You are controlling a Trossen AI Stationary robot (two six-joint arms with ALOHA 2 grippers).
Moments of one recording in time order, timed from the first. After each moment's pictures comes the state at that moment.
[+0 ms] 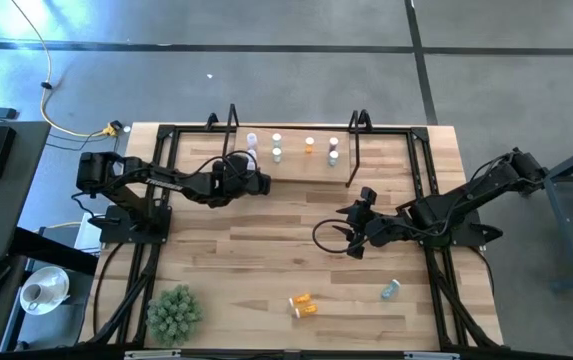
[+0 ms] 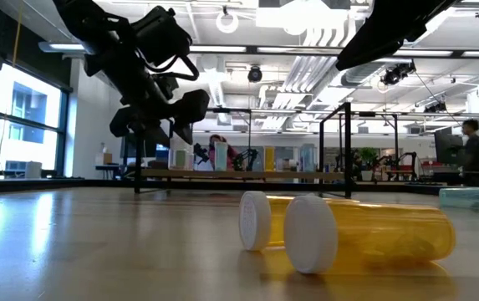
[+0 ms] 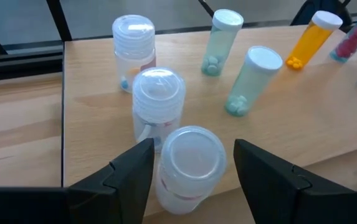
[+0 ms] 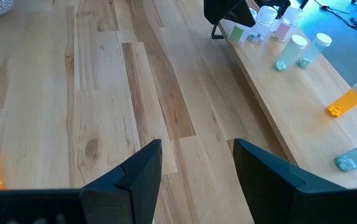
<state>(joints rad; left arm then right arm) 0.26 1.54 0.72 -0.03 -0.79 -0.83 0.39 1.18 0.82 -0.38 0.59 0.31</state>
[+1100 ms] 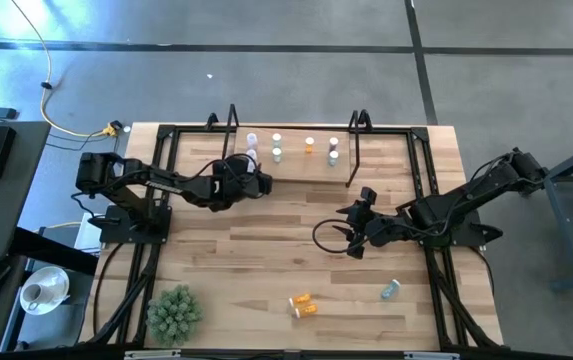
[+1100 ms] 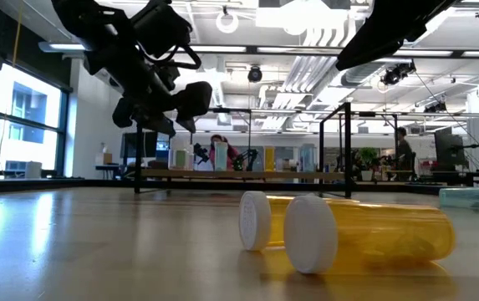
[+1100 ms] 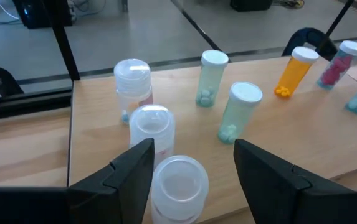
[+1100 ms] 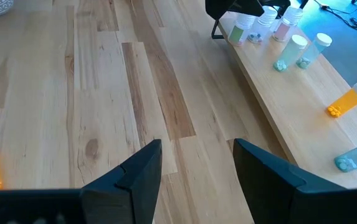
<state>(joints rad) 0.22 1.54 0.72 0.06 -0.93 -0.75 0.39 1.18 0.82 -0.38 0.59 0.31</state>
